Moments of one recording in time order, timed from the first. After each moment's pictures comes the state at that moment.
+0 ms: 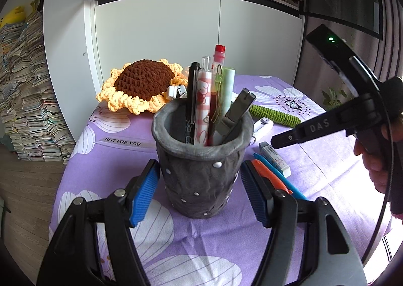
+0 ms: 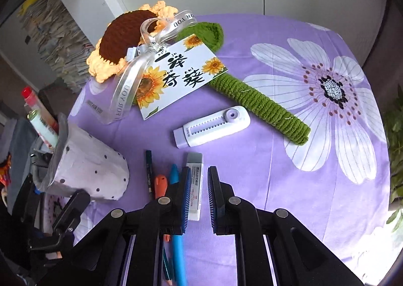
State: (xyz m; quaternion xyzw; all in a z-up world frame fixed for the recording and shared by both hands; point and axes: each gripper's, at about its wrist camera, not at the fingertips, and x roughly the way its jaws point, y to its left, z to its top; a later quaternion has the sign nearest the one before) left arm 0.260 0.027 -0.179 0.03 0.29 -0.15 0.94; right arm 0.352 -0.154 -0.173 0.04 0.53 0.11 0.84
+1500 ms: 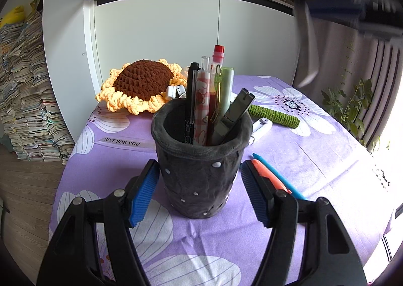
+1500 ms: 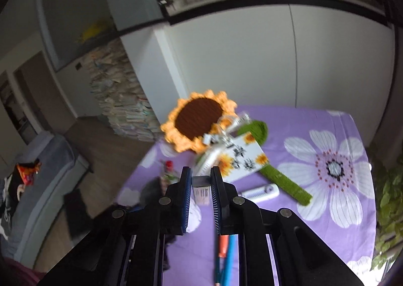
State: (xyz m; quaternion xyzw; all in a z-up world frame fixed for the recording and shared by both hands) left arm 0.260 0.026 -0.179 0.03 0.29 -0.15 0.94; right arm 0.279 -0.132 -0.043 0.05 0.32 0.23 0.92
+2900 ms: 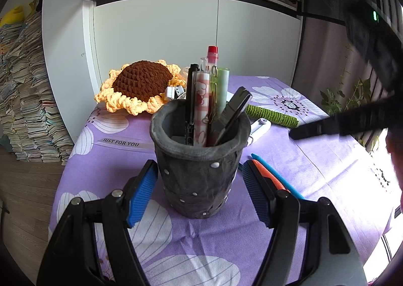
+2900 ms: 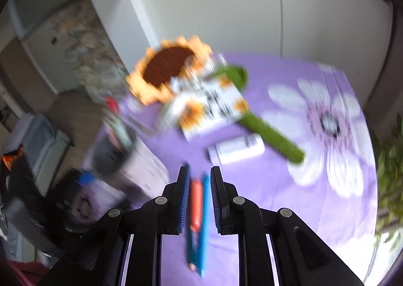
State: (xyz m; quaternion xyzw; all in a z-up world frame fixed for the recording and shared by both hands) left arm 0.261 0.026 -0.180 0.03 0.29 -0.15 0.95; right arm 0.309 -0.148 -0.133 0.02 0.47 0.16 0.87
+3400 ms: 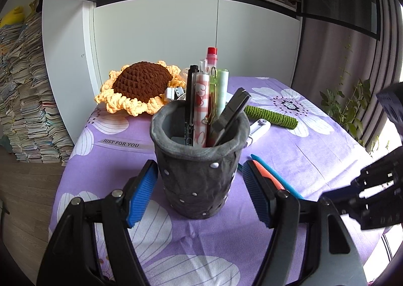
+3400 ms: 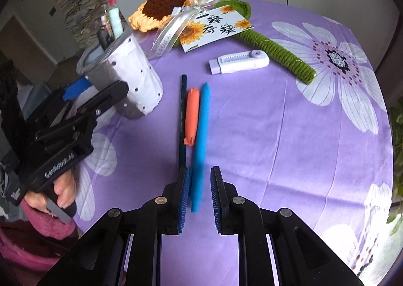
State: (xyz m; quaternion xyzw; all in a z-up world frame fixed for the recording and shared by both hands) left arm 0.260 0.028 -0.179 0.03 0.28 -0.15 0.95; right arm 0.248 -0.152 -0.184 -0.01 0.53 0.18 0.83
